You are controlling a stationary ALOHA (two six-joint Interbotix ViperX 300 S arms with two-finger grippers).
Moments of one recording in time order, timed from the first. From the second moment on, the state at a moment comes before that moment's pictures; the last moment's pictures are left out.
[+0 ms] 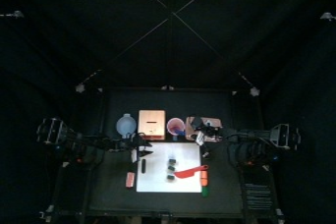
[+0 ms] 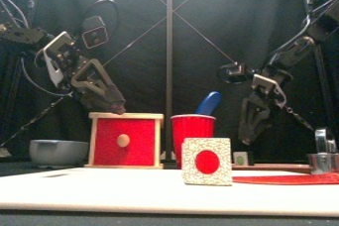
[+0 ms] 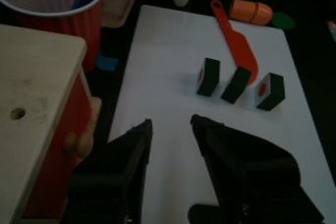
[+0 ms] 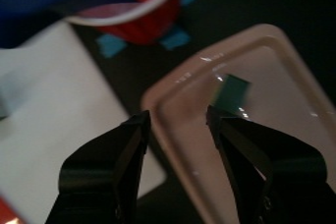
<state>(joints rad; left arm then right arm) -0.02 -0.18 1.06 -0.19 -0.44 0.00 -0.28 -0.25 0.94 -0.20 0.16 0.46</state>
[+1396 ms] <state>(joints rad) -0.02 -0.18 1.06 -0.19 -0.43 0.00 0.08 0.15 0.64 -0.21 0.07 0.46</state>
